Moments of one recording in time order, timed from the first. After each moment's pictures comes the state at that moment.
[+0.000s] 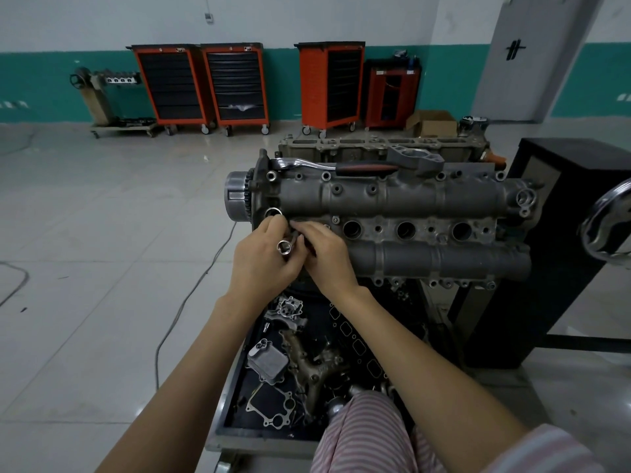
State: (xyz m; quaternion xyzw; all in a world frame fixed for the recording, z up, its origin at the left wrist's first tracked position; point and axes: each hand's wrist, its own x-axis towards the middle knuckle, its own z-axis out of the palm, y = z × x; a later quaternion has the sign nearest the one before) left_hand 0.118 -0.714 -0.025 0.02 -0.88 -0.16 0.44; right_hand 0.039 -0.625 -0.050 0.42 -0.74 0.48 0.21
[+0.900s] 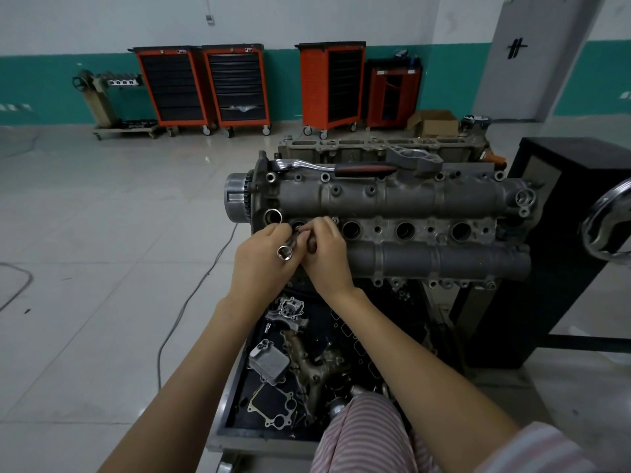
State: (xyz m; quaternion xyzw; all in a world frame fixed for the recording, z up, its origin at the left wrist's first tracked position) left_hand 0.116 -0.714 -0.026 0.02 -0.88 -0.12 0.45; right_hand 0.042 -0.628 -0.050 0.37 -0.72 0.56 0.20
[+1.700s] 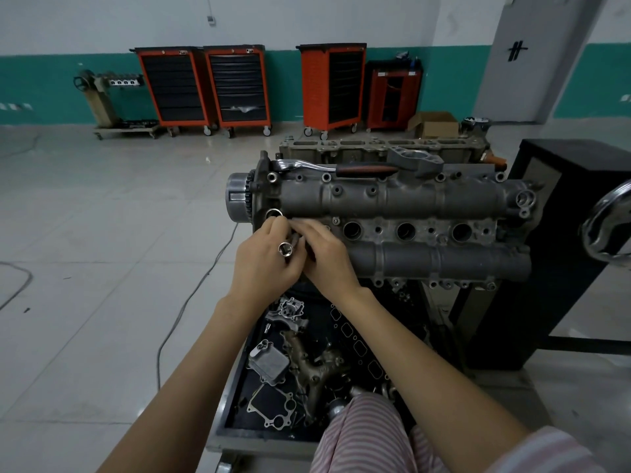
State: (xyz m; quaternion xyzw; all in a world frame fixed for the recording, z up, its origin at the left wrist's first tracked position) left_hand 0.117 -0.714 -0.027 0.03 -0.89 -0.13 0.43; right_hand 0.038 -0.621 -0.051 0.45 -0.74 0.46 0.20
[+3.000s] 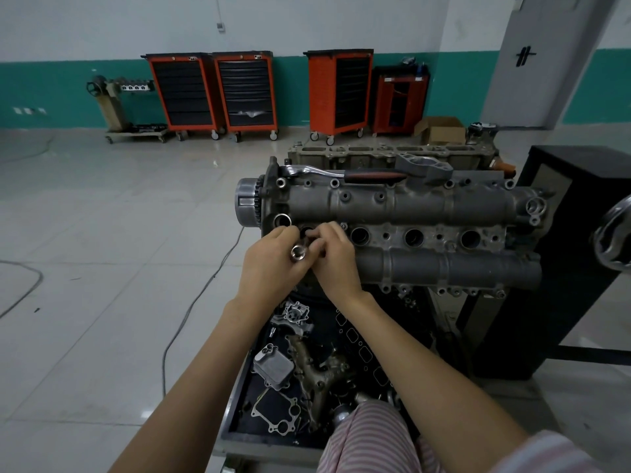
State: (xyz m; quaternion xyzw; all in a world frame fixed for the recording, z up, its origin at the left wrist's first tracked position) left_hand 0.117 -0.716 -0.023 0.03 -0.89 -0.17 0.42; right_hand 0.040 -0.628 -0.049 0.37 -0.73 0.53 0.19
